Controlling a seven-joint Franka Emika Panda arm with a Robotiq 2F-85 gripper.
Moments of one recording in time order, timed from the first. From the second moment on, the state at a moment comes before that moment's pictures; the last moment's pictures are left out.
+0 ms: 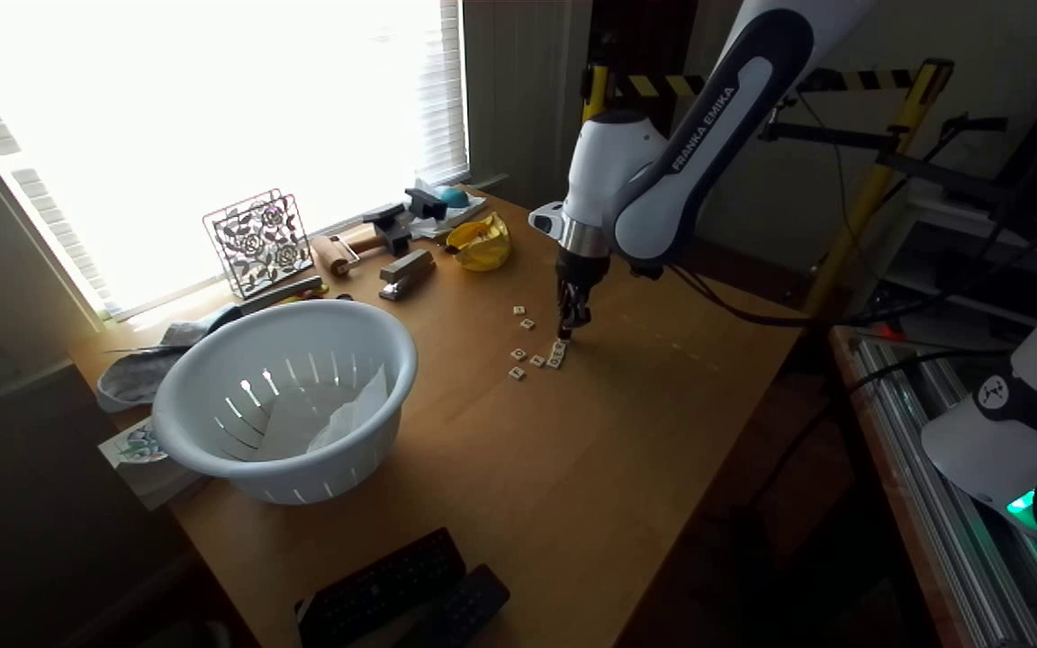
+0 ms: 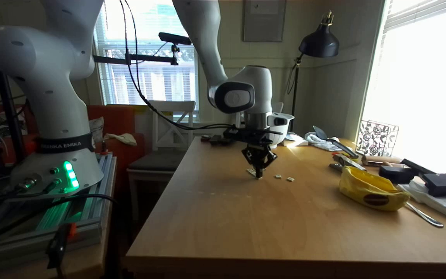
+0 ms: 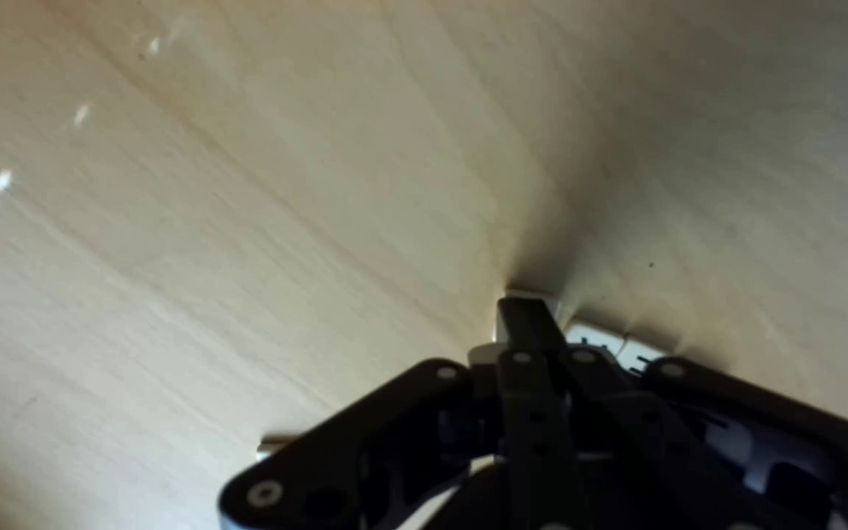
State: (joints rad) arm -0.37 0.52 0.10 -2.24 -0.07 2.87 -0.59
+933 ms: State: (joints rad) arm -0.37 0.52 0.10 -2.23 -0.07 2.85 -0.53
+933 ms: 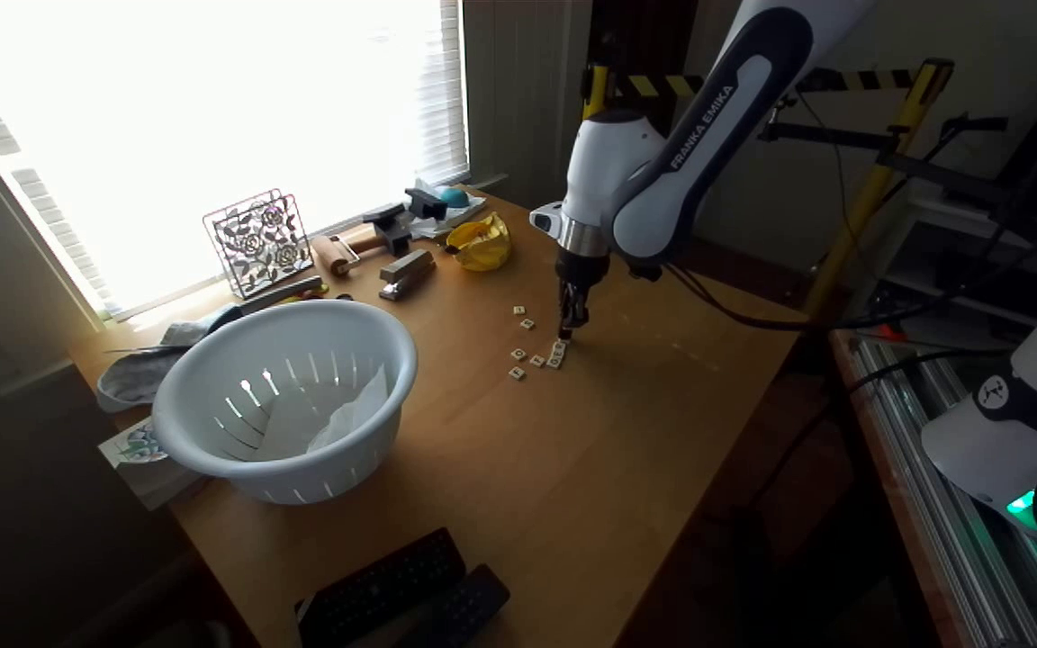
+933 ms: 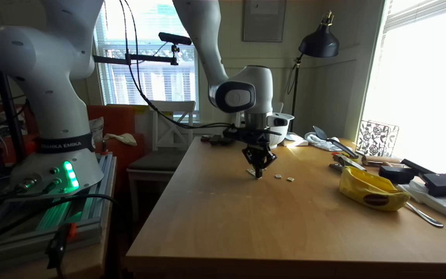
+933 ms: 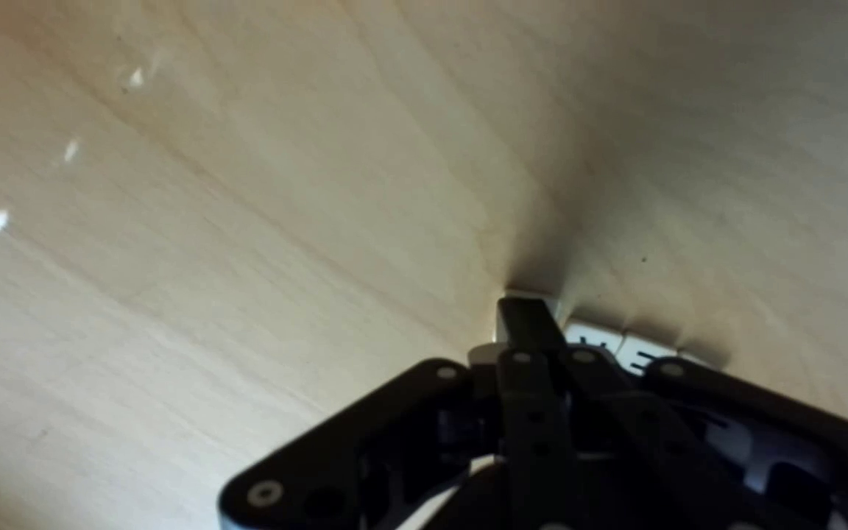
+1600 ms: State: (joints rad) arm -0.36 0.52 0.10 -2.22 -0.06 2.82 -0.47
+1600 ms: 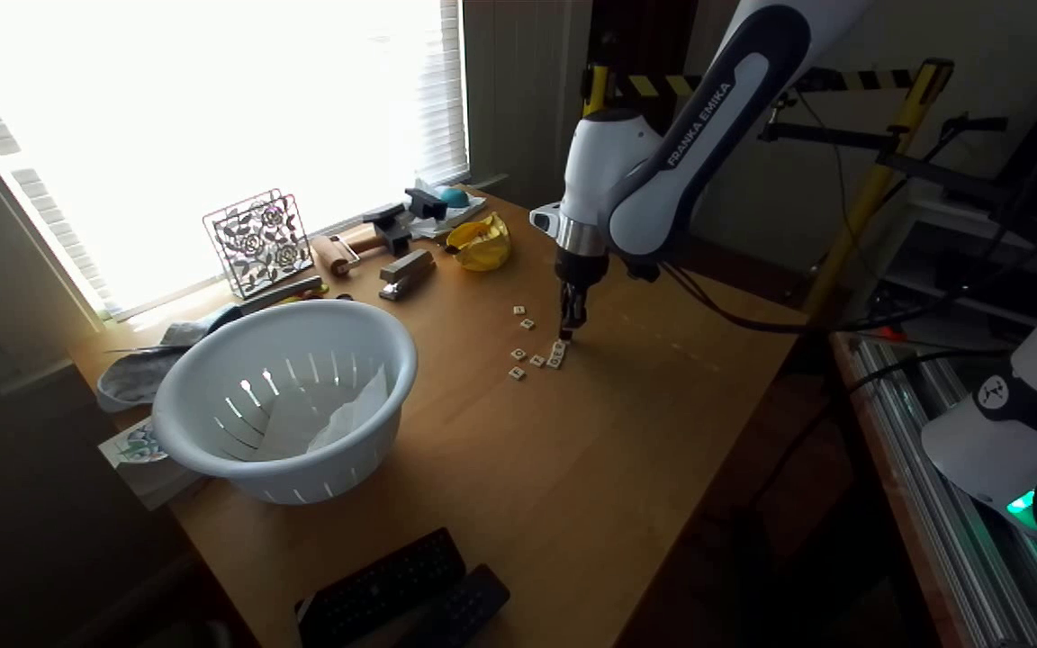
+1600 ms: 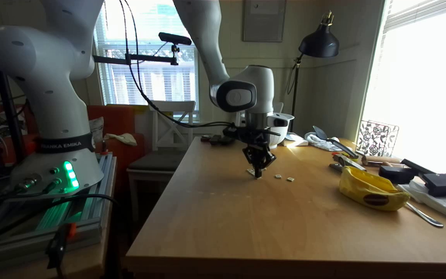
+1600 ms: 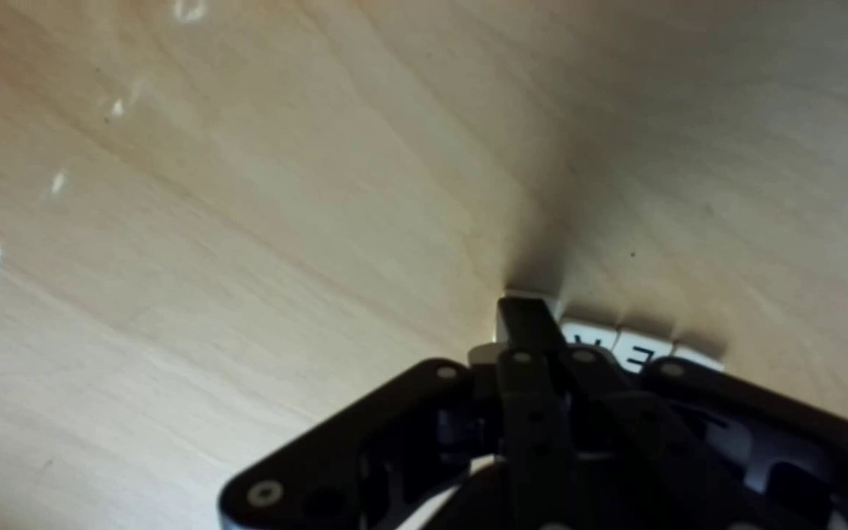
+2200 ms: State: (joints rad) arm -0.35 0.52 0.09 -2.21 -0.06 2.82 -0.43
